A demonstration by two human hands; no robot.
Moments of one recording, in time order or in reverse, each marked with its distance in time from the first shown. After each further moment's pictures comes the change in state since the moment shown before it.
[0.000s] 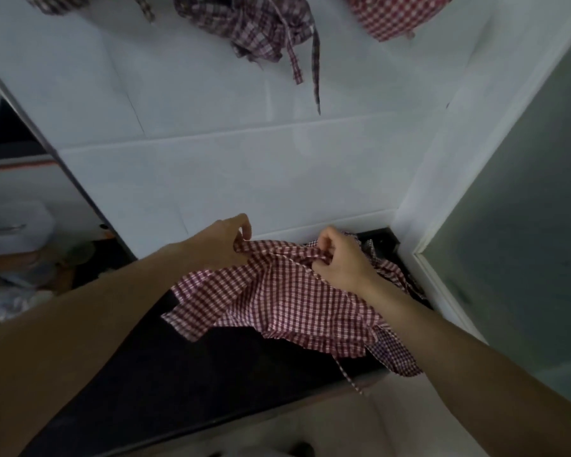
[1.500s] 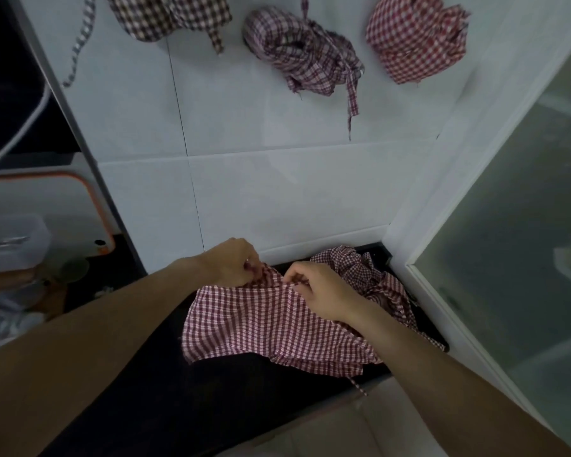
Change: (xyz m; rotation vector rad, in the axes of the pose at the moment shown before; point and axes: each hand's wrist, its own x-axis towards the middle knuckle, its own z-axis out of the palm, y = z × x) left_hand -0.015 -0.046 -0.015 0.110 -0.085 0.179; right_hand -0.012 -0.082 0.060 -0.165 -0.183 -0.098
